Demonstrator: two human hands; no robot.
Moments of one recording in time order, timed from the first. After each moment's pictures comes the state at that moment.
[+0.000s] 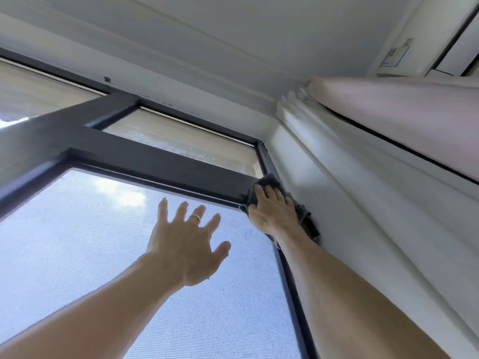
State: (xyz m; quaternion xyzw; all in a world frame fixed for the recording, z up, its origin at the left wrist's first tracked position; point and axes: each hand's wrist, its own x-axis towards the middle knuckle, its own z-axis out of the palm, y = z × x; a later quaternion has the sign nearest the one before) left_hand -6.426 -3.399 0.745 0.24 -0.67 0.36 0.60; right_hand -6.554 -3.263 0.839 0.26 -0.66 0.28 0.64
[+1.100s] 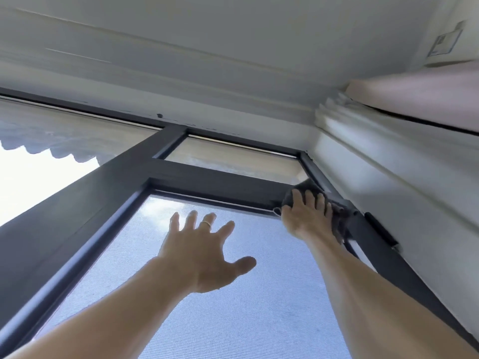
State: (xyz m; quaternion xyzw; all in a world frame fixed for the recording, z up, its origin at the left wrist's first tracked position) left_hand -6.348 -3.456 0.734 0.25 -0.69 0.33 0.59; right_hand -6.514 -3.323 0.851 0.27 -0.61 0.40 0.63
